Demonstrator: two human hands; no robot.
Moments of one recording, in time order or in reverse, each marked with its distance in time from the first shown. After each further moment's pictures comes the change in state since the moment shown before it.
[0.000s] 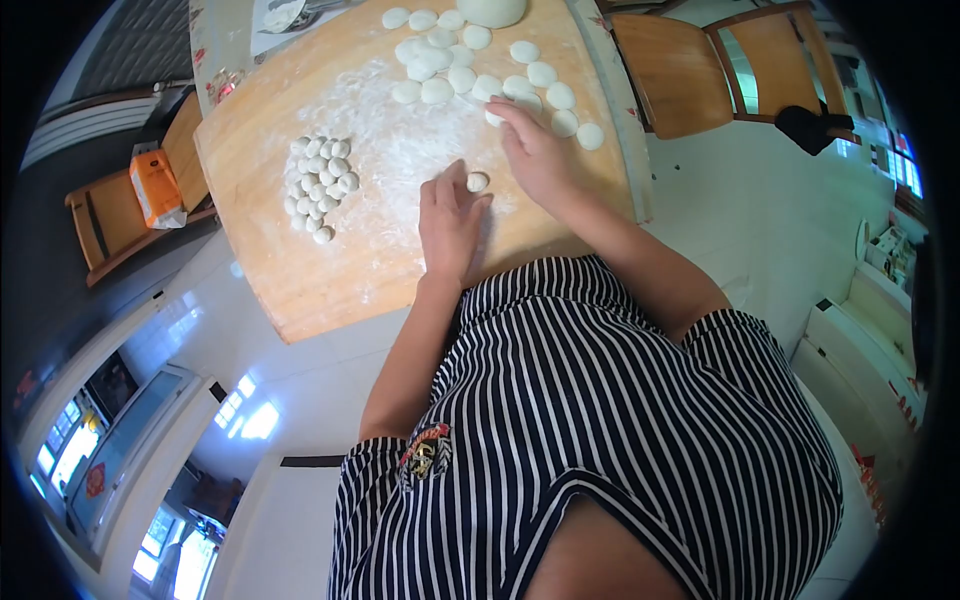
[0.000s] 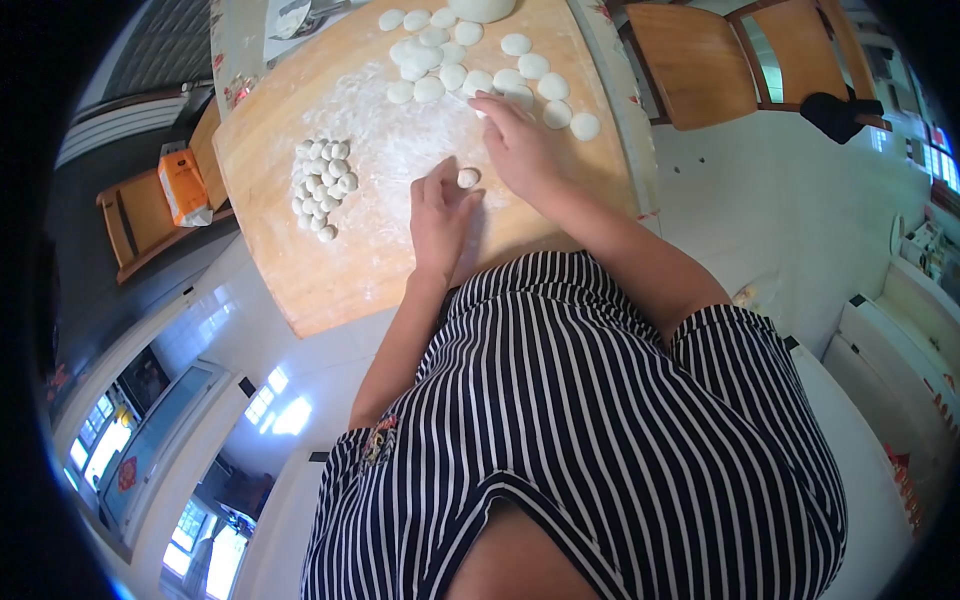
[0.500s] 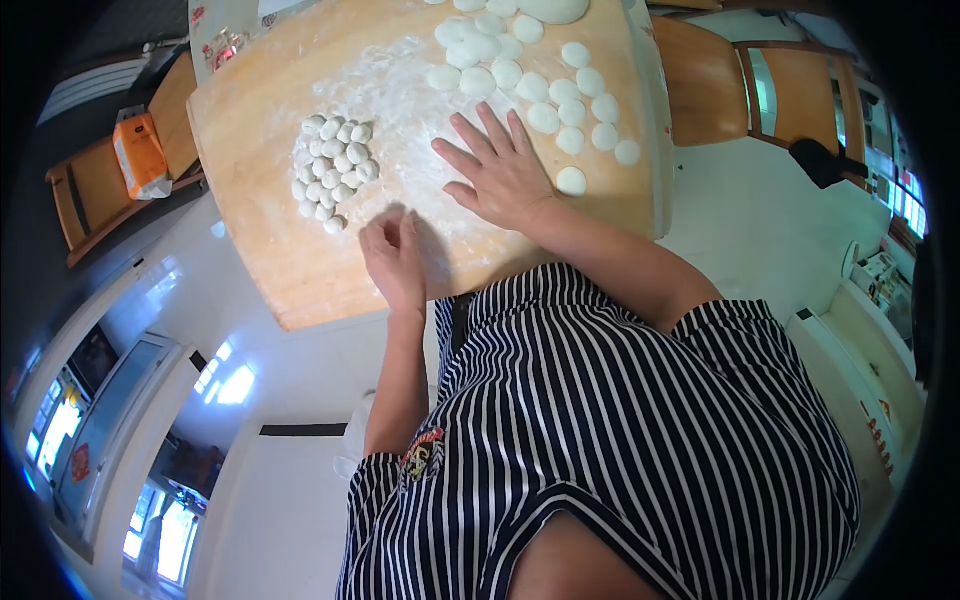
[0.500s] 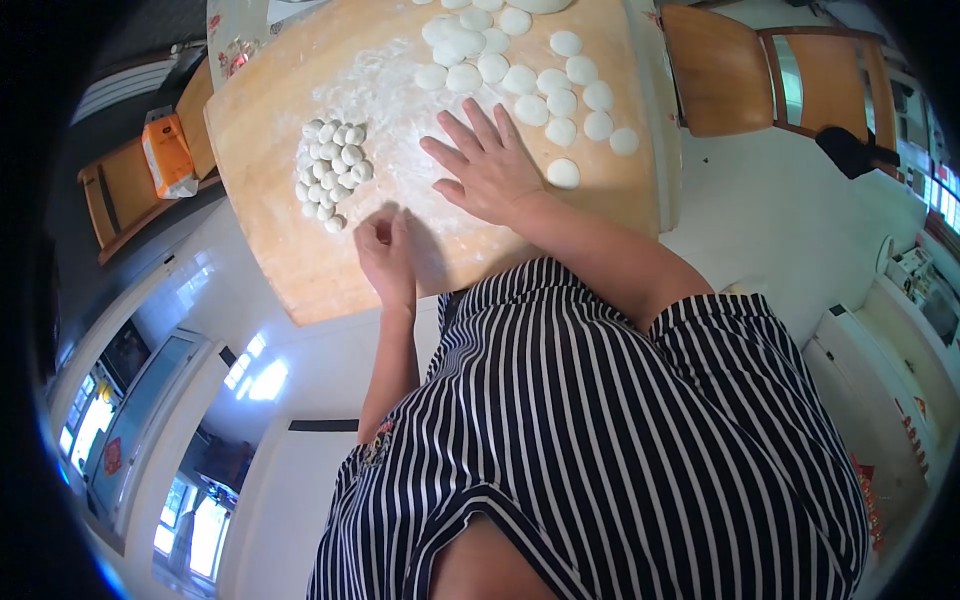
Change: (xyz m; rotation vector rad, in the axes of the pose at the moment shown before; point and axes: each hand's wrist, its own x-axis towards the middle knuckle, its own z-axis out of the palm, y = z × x) left_hand -0.024 -0.066 -0.072 0.071 0.175 -0.466; right_hand 0.000 -0.006 0.072 -0.815 -0.348 -0.377
